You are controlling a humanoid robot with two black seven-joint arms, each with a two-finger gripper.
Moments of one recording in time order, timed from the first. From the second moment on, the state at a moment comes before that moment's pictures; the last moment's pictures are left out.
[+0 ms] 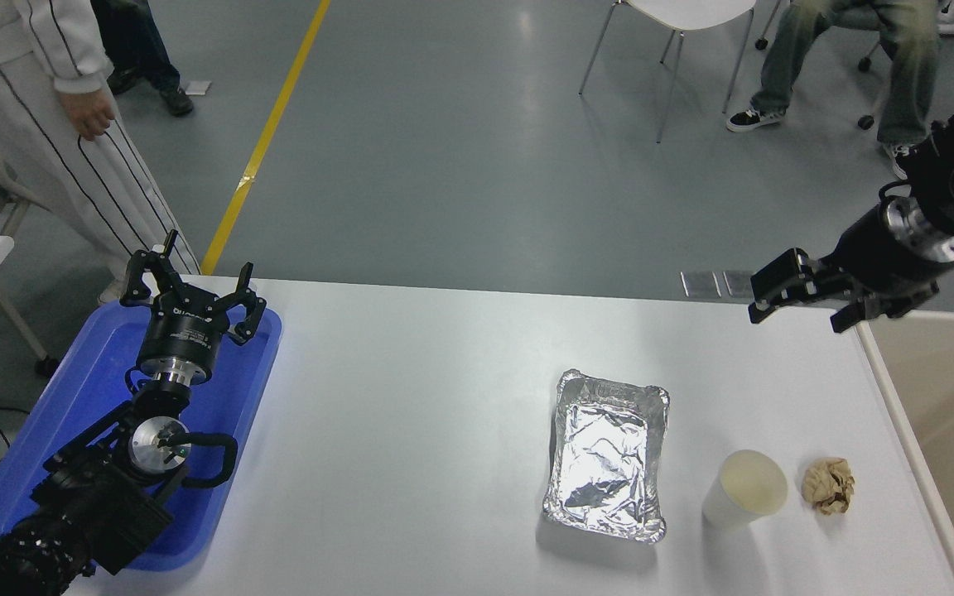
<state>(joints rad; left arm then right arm) -0.62 0.18 -0.87 -0.41 -0.09 -0.57 -0.51 2.03 -0.40 -1.38 1.11 -0.37 0.76 0.29</state>
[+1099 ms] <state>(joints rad) -0.62 0.18 -0.87 -0.41 -0.09 -0.57 -0.51 2.24 -0.39 -1.52 1.18 -0.41 0.79 0.26</state>
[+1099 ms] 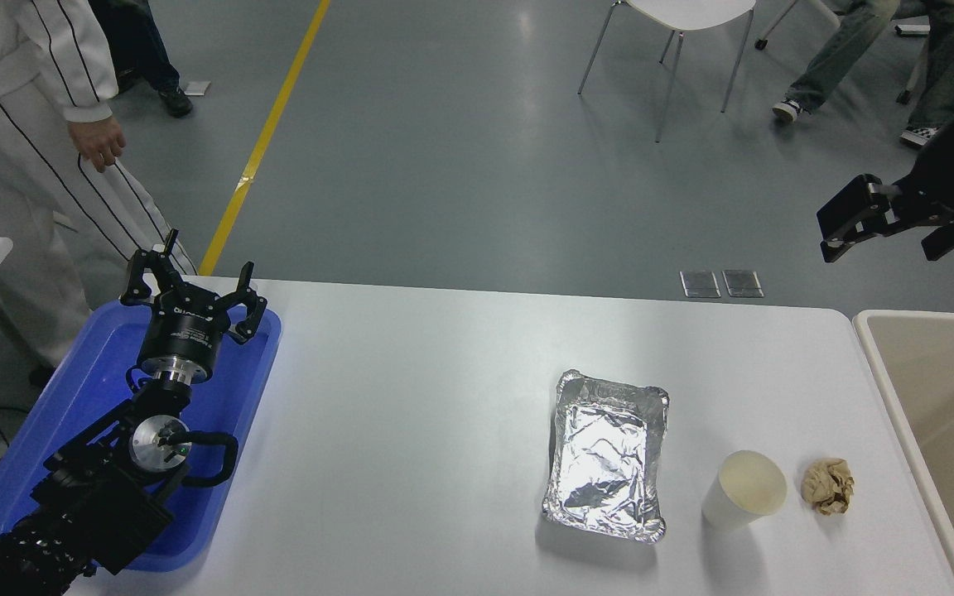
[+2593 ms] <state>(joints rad) -0.62 0.18 -0.87 -0.41 -0.09 -0.57 -0.51 1.94 -0.41 -1.38 1.17 -0.40 0.79 0.26</state>
